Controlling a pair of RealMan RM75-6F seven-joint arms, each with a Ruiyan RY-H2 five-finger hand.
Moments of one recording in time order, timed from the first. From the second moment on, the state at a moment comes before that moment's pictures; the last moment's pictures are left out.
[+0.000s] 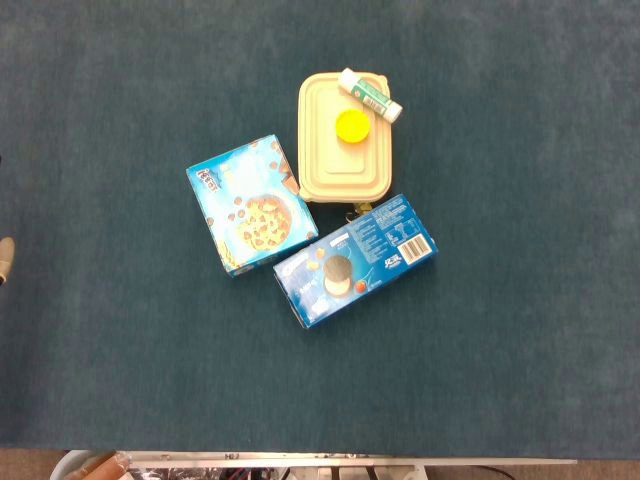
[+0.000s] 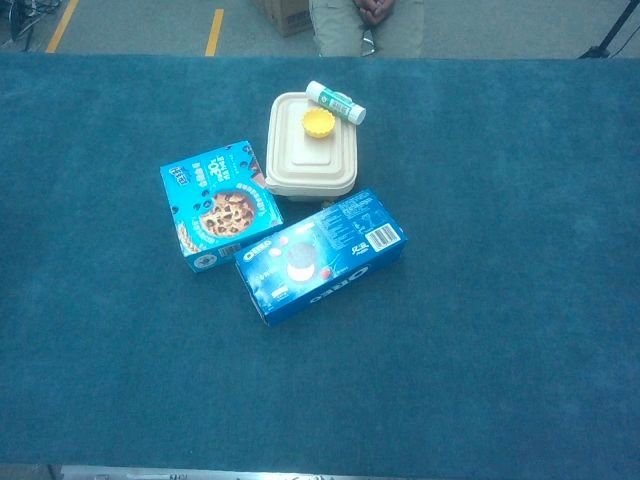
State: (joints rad) left arm -0.14 -1.09 -0.04 -1.65 1.50 1.44 0.08; right arm 0.20 -0.96 -0.03 -1.81 -1.47 1.42 -0.29
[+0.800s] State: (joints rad) left arm -0.09 -1.05 -0.02 -1.69 1.50 1.49 0.10; right arm 0.60 -1.03 0.17 -1.82 -1.31 0.94 -0.33
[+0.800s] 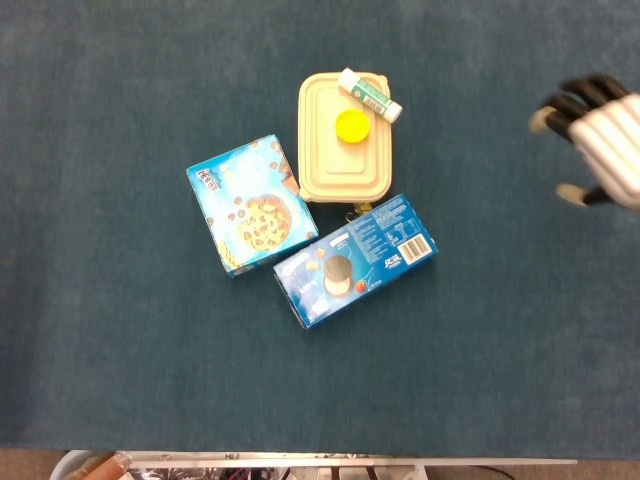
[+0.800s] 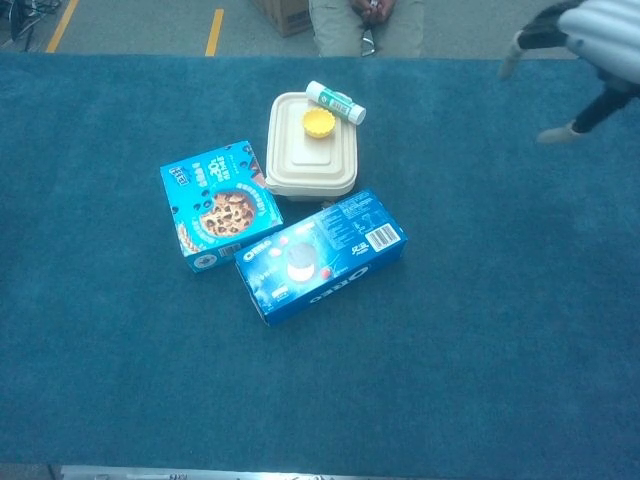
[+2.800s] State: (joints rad) left arm -0.05 -1.03 -0.04 -1.65 1.44 1.50 0.08; right arm 1.27 -1.67 0.18 -1.22 -0.60 0.71 -0.71
